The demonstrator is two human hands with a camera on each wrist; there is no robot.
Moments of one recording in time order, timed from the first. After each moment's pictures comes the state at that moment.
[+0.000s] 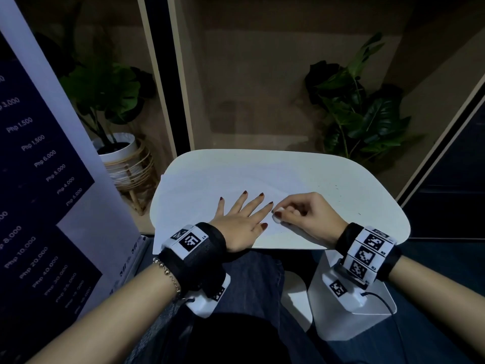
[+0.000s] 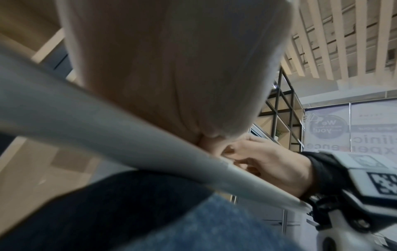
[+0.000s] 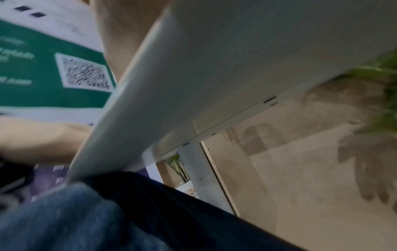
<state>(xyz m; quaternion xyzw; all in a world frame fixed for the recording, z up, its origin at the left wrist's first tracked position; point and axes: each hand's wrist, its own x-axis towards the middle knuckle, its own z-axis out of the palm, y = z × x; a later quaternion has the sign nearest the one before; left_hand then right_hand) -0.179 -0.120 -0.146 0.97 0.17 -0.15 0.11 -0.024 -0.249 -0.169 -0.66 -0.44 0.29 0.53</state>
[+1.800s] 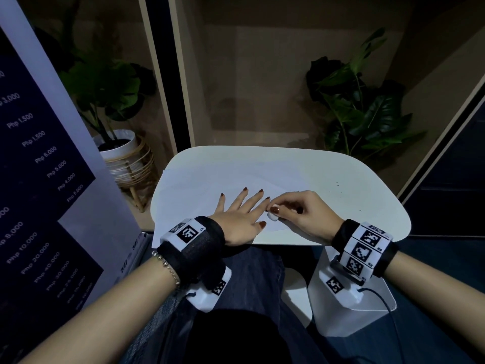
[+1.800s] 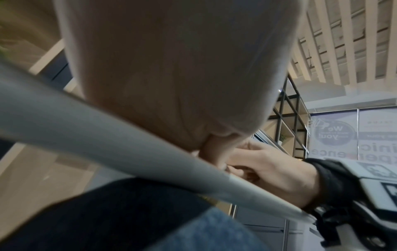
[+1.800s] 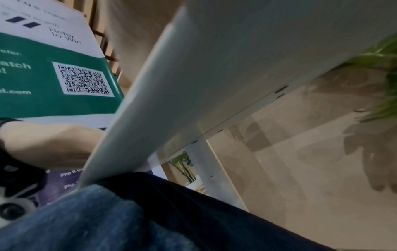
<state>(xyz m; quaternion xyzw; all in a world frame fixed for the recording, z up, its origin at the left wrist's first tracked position) -0.179 -0.117 -0.142 0.96 0.17 -0.18 0.13 -0.021 -0.242 -0.176 -0.66 -0.53 0.23 0.47</state>
